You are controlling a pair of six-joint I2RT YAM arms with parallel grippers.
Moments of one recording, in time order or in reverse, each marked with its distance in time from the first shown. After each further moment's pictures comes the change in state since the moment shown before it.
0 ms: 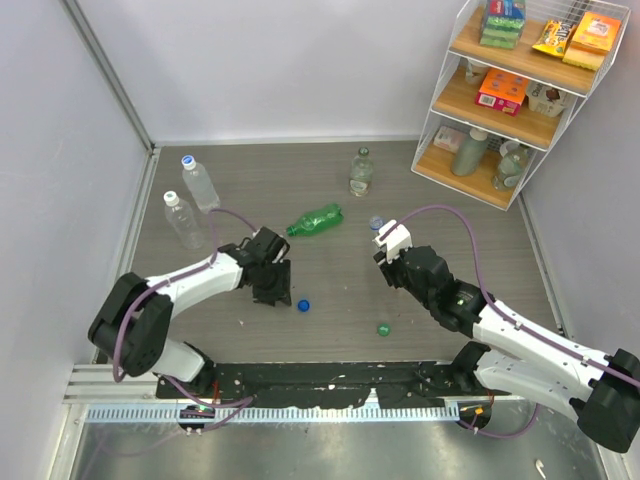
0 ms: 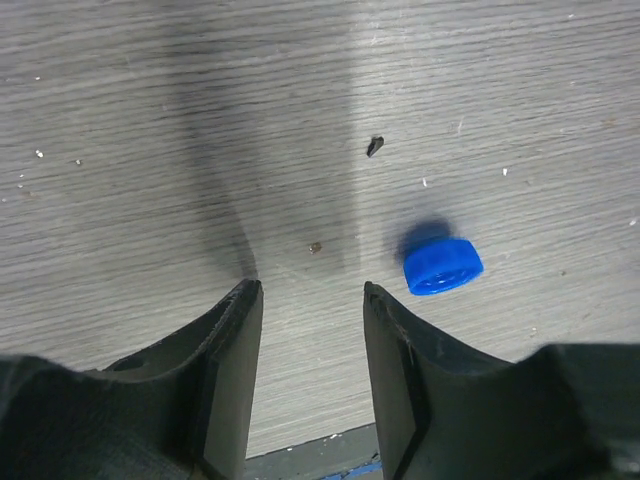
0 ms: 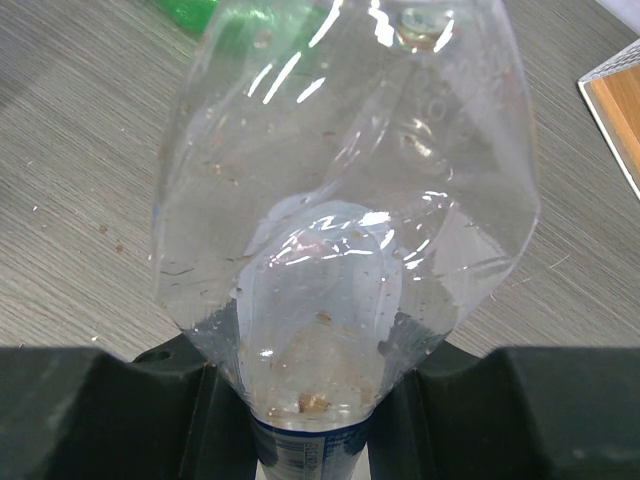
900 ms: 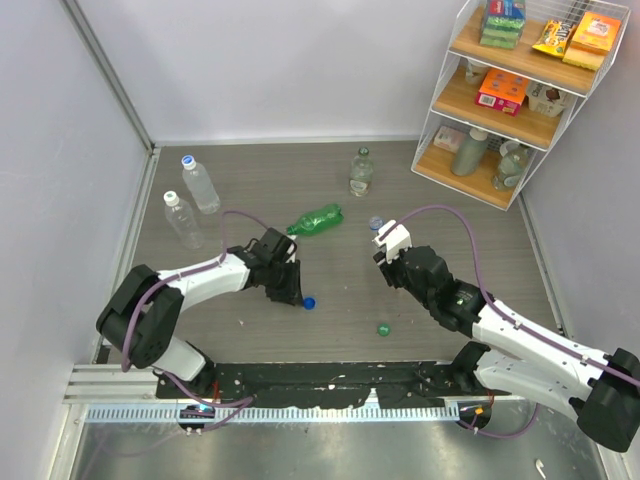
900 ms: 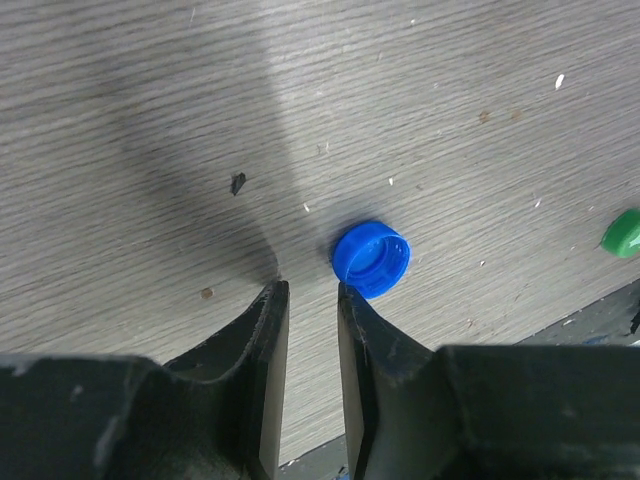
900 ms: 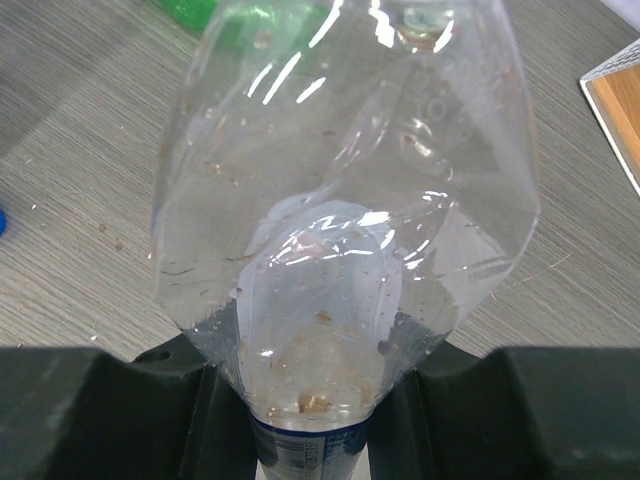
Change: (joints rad) left arm -0.012 0.032 -0.020 0.158 0.139 0.017; right arm 0.000 0.005 0.000 0.000 0.000 0.000
